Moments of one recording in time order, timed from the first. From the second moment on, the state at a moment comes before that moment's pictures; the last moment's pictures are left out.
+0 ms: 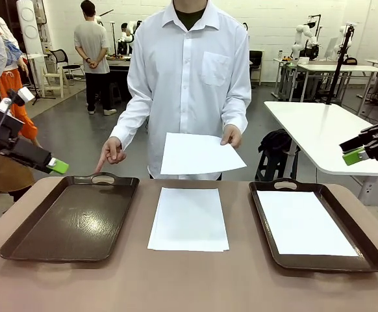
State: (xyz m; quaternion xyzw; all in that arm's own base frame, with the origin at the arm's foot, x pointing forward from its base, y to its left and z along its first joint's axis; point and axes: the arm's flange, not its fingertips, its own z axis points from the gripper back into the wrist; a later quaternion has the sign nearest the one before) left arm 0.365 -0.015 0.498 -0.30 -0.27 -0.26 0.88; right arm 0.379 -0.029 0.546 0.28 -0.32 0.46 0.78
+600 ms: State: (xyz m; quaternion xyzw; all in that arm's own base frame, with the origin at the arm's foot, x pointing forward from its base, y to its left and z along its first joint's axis) left arm 0.486 -0.075 0.434 -0.45 -0.21 -0.08 0.86; right arm 0.379 -0.029 0.546 0.28 -0.33 0.46 0.78
